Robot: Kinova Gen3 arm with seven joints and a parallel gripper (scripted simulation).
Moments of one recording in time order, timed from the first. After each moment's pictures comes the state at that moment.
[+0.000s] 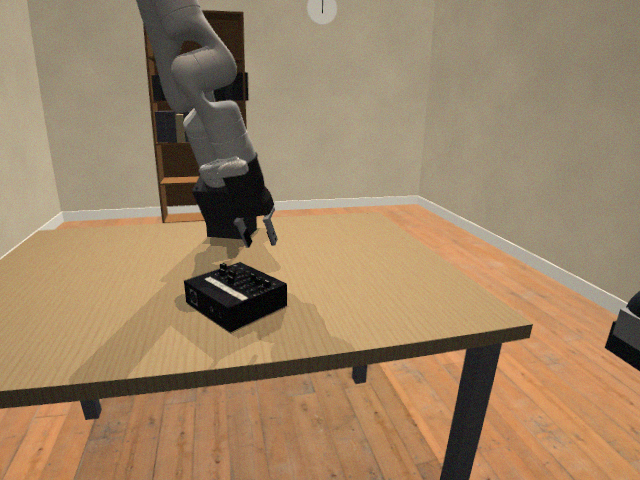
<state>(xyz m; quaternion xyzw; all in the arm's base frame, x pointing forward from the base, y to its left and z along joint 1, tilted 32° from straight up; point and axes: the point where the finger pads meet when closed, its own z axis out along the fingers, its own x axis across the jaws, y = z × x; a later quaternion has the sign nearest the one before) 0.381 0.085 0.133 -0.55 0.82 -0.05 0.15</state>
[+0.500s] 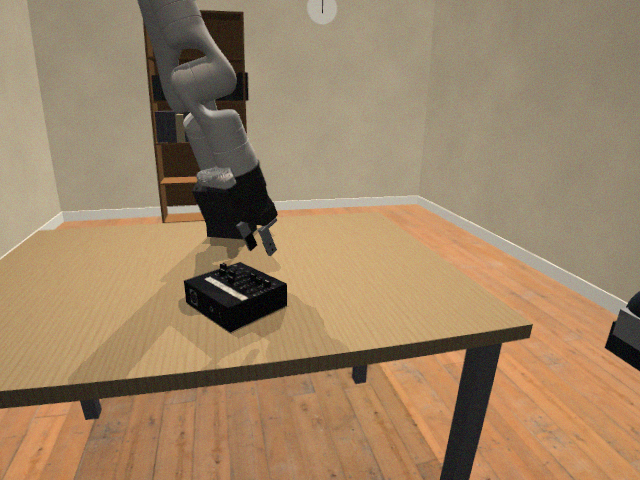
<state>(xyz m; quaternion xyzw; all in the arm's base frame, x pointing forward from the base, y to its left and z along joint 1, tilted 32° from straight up) 0.388 0.083 0.119 -0.36 0.92 0.00 0.16</state>
